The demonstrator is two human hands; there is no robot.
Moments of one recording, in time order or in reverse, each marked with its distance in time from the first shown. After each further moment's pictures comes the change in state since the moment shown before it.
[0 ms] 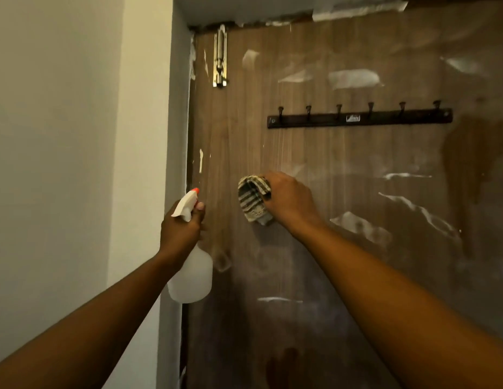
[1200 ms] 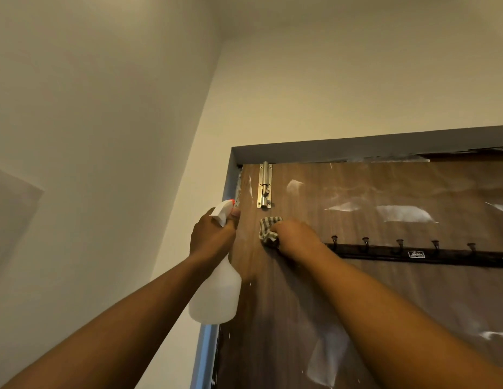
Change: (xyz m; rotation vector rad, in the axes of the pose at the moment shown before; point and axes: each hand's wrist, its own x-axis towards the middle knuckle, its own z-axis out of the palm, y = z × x) left_hand 0.168 0.162 -0.029 0.039 0.047 0.325; right_hand 0.210 -0.084 -0.024 -0.366 -0.105 -0.080
